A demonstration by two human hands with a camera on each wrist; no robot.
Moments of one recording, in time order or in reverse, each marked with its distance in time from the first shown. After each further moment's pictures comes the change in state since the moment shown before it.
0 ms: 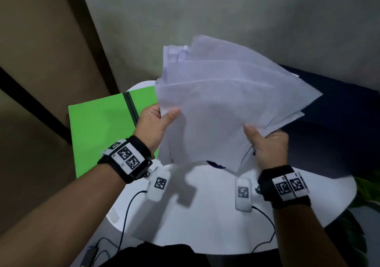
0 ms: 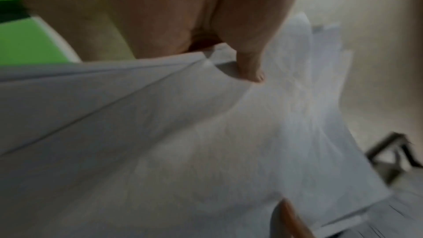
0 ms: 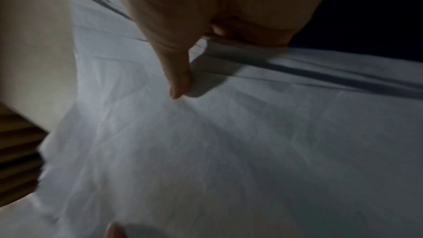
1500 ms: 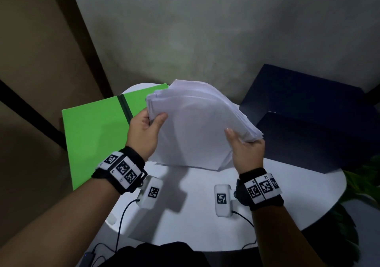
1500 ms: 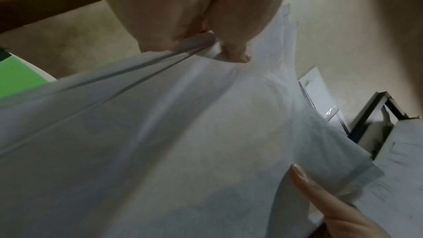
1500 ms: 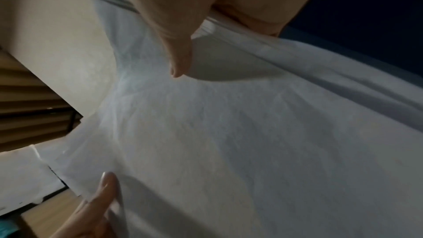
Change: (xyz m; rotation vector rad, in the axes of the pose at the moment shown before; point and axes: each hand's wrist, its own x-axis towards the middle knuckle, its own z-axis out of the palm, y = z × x) left_hand -0.011 -0.016 -0.011 0.170 0.106 0.138; right_hand -0.028 0.010 0.023 0.019 0.001 0.132
